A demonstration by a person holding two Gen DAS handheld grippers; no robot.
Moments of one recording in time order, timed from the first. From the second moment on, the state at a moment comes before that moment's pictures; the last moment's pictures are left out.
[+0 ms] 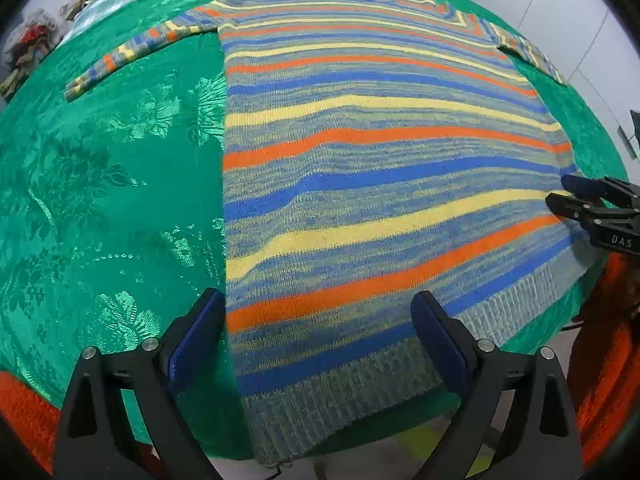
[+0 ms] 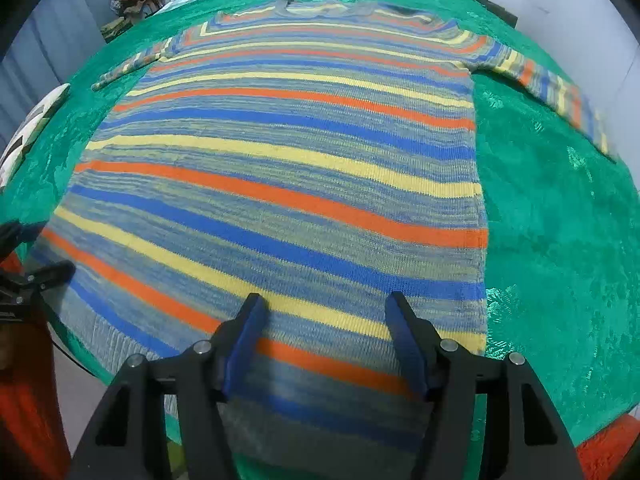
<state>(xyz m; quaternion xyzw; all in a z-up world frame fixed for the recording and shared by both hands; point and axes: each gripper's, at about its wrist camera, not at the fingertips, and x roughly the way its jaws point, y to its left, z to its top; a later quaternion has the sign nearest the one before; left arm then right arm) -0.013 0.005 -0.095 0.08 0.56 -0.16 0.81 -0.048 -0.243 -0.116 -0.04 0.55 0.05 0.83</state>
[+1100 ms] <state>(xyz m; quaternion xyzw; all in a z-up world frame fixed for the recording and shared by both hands) -0.011 -0.011 -0.105 0.09 0.56 -0.15 0.81 -0.047 -0.238 -0.118 -0.06 0.55 0.04 0.83</state>
